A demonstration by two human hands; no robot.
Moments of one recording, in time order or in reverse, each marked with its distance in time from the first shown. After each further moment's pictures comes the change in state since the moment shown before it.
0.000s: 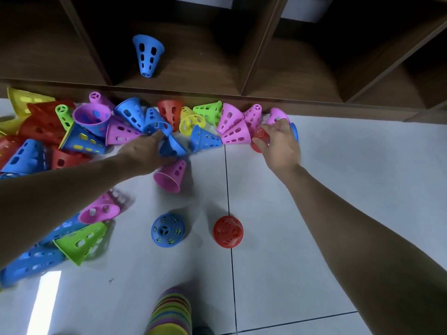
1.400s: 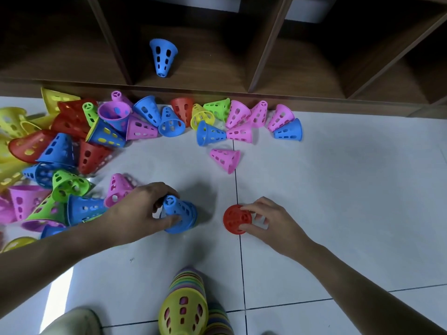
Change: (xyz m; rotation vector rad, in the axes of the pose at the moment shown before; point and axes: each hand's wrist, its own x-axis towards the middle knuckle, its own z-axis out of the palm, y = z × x) left_hand -0.164 -0.013 0.012 -0.328 0.024 0.407; right_hand -0.194 0.000 -0.001 0.514 -0.445 -0.206
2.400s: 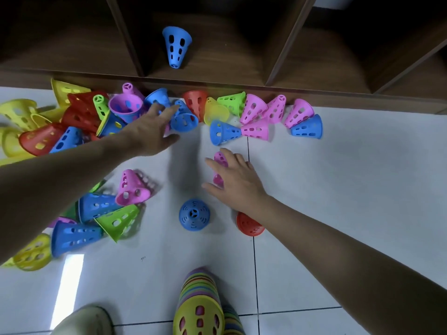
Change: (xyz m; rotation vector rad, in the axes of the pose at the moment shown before) left_hand 0.130 -0.075 -0.063 0.380 -0.004 -0.243; right_hand 0.125 -0.071 0.042 -0.573 0.044 -0.148
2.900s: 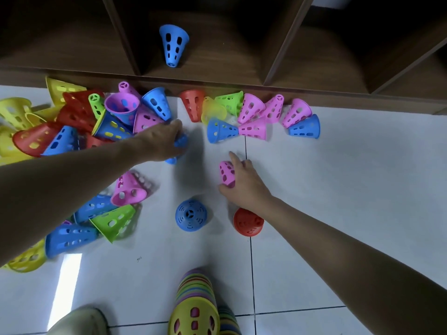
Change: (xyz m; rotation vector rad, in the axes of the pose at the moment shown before) left_hand 0.004 0.032 0.015 0.047 -0.126 -0.096; right_hand -0.009 0.022 0.001 0.421 -0.170 0.329
